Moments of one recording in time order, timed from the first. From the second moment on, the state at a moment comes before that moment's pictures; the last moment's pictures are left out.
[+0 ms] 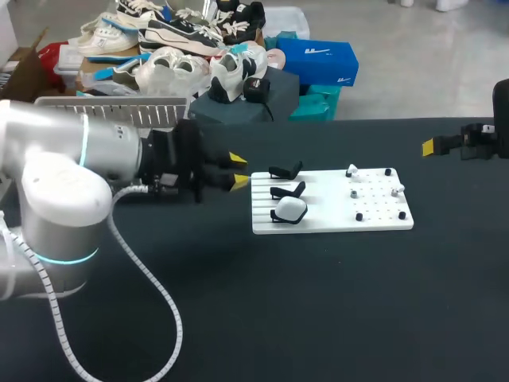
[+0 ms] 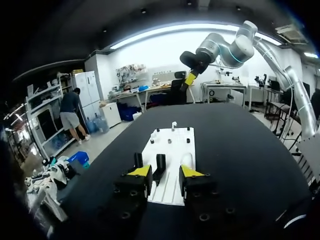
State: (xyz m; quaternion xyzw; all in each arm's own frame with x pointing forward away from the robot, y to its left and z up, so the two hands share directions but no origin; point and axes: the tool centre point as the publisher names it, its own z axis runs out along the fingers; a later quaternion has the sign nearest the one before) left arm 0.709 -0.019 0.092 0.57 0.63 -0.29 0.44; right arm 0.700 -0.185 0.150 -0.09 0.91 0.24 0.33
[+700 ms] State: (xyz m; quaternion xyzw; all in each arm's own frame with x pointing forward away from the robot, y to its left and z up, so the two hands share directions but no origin) left arm 0.699 -0.034 0.076 0.58 0.64 -0.34 0.38; right arm 0.700 -0.185 0.150 -0.09 0.91 0.24 0.33
